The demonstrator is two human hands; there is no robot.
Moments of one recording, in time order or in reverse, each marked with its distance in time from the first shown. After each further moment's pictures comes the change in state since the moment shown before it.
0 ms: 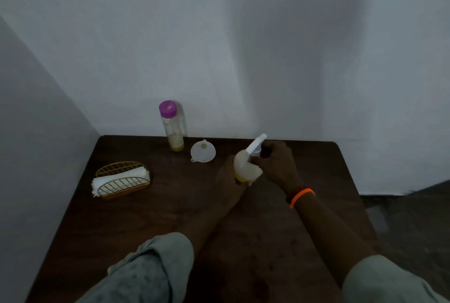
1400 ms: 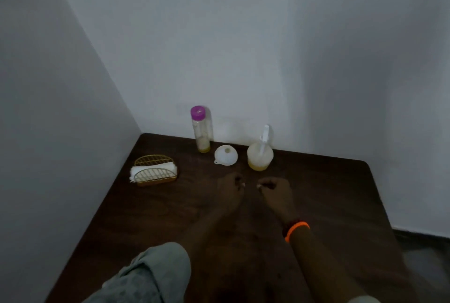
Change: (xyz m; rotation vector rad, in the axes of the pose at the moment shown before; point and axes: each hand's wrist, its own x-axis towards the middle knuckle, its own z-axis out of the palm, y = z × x) left_hand -0.037 -0.019 -0.016 0.216 0.226 -0.087; right_hand -0.050 0.030 0.050 0.279 -0.141 0.259
